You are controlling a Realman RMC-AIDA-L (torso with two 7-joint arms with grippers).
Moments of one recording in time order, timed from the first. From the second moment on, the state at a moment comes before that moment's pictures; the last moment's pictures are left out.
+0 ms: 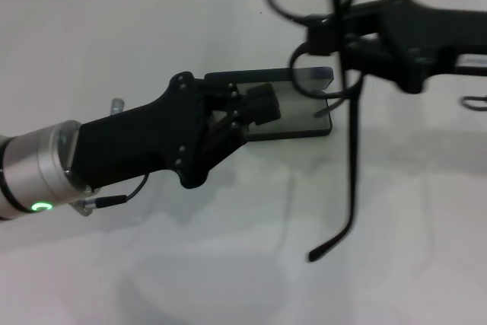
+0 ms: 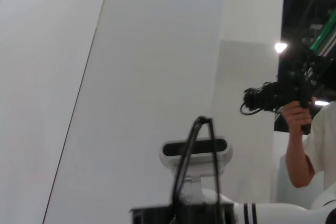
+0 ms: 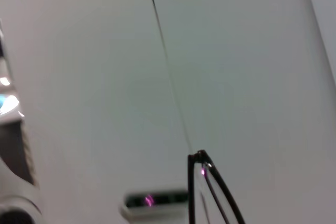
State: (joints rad) left arm -0.43 -2.09 1.18 0.48 1.22 1.88 -1.11; right arm 0.53 2.02 -1.20 -0.95 -1.33 -1.66 1.62
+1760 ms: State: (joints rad) left arm -0.50 -2.10 1.47 0.34 0.94 1.93 -0.89; right arm 0.74 2.03 -1.29 -0.42 -1.05 -1.69 1.20
